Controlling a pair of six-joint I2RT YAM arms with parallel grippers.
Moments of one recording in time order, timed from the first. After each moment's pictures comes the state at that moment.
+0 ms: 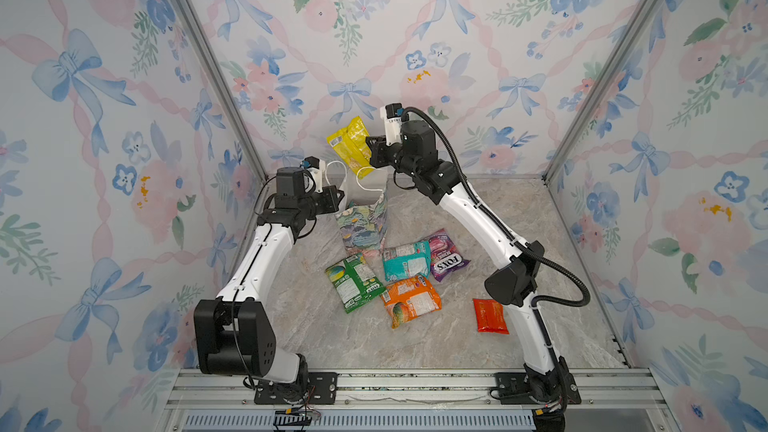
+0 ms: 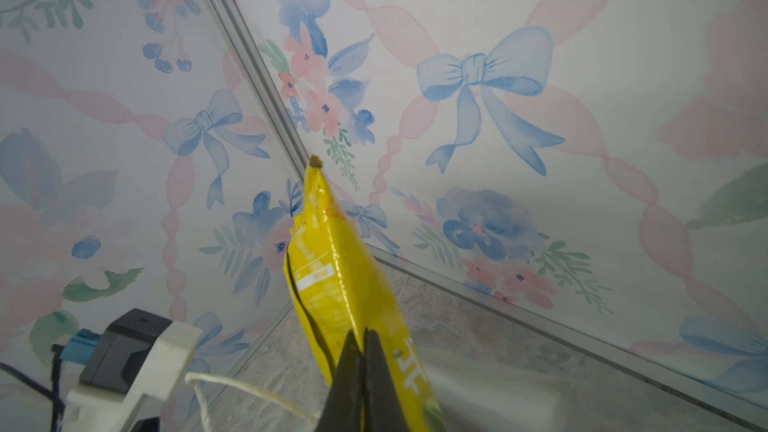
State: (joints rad) left arm -0.05 1.46 1.24 -0.31 0.49 -0.31; right arm 0.72 2.28 2.56 -0.41 -0.02 0.30
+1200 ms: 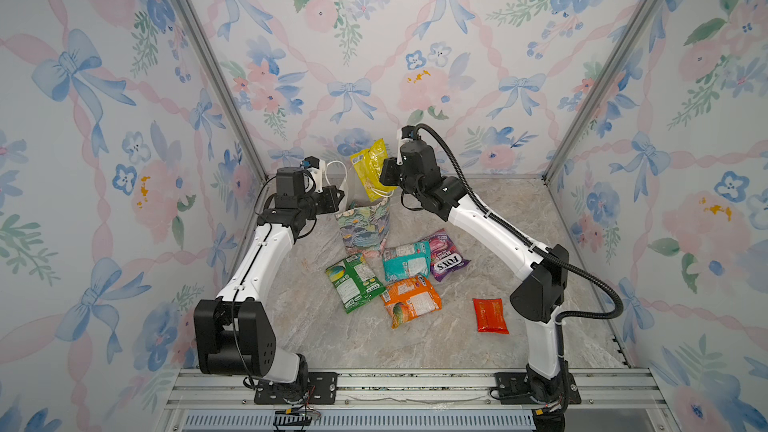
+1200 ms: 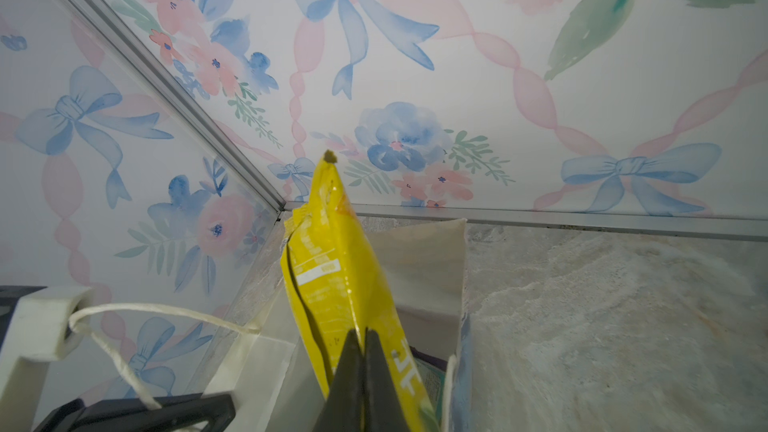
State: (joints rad) left arm -0.05 1.46 1.24 -0.31 0.49 -0.31; right arm 0.76 2.05 2.12 -0.38 0.23 0.50
